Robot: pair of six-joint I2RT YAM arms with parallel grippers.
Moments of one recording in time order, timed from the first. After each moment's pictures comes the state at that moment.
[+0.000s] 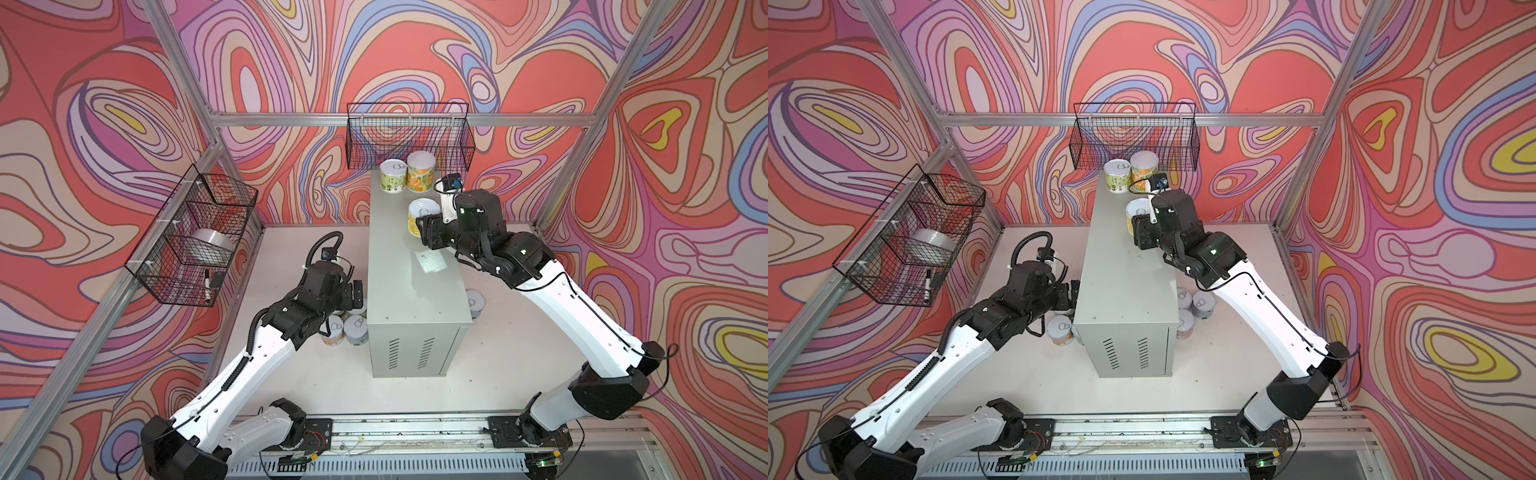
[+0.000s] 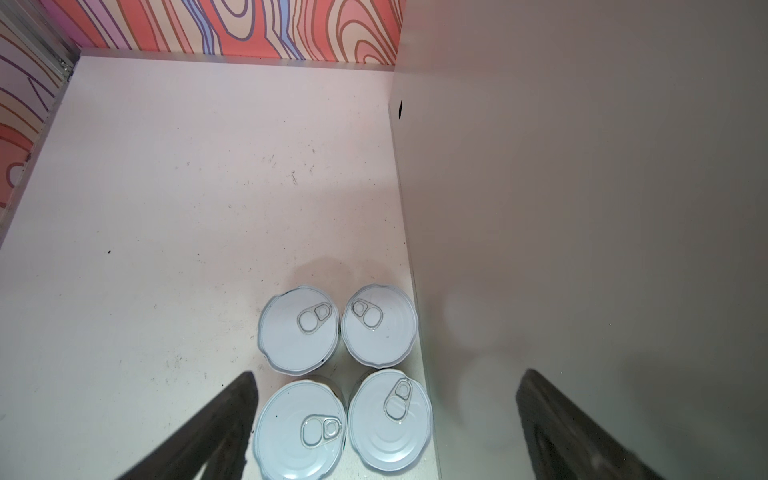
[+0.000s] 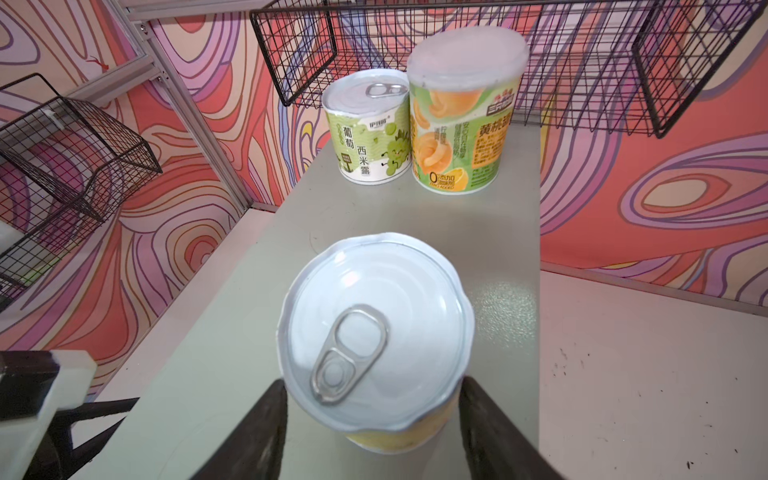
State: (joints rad) left arm -0.51 1.08 1.02 -0.63 -0.23 -0.39; right arm 0.70 1.55 1.88 -0.73 0.26 0.26
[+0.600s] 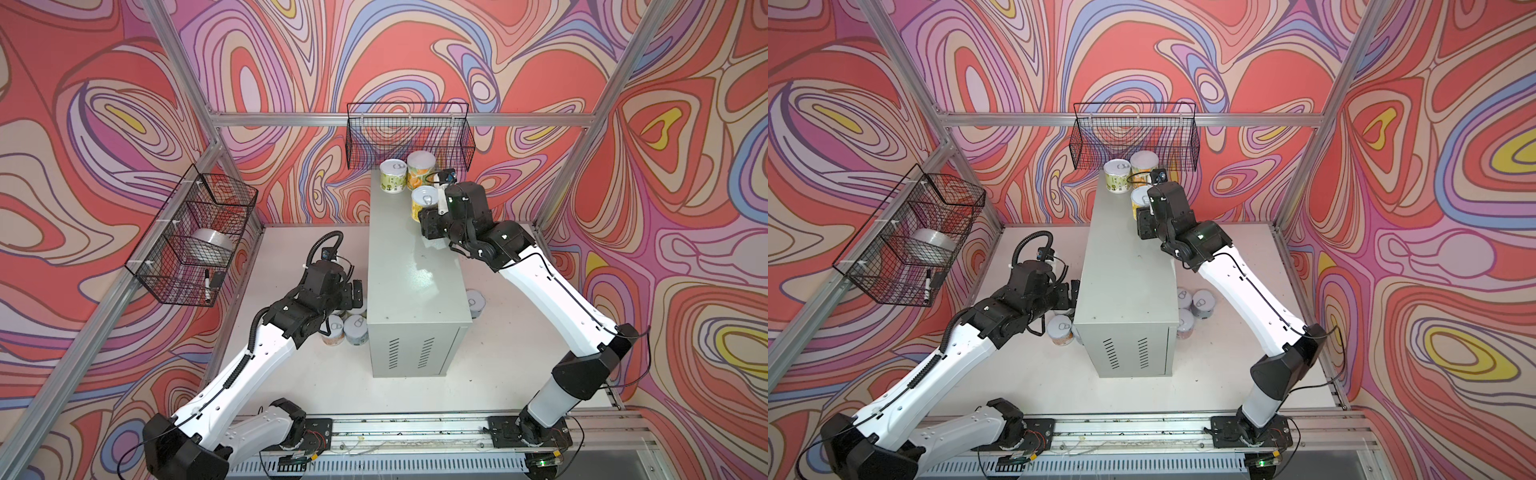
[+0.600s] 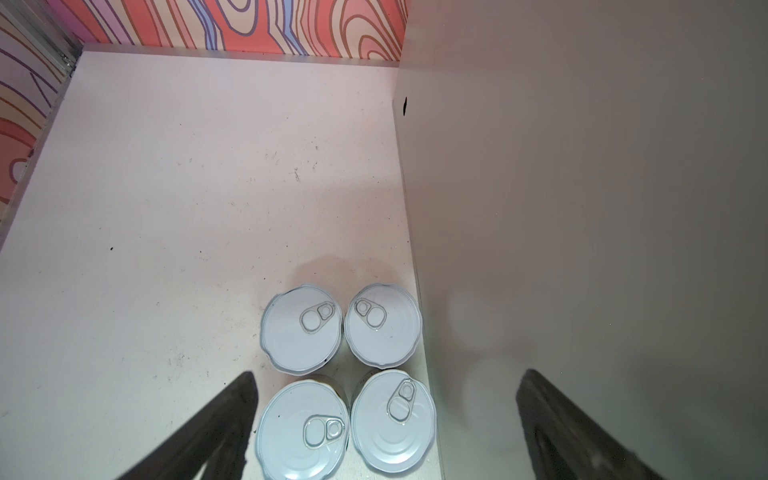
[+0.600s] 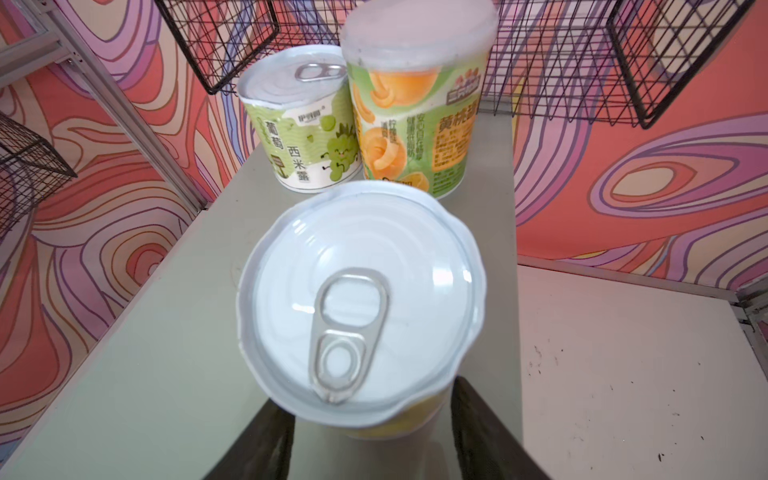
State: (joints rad) left arm -0.50 1.09 1.02 -0.63 -0.23 -0.39; right arm 0.62 1.69 1.95 -0.72 0.27 0.25
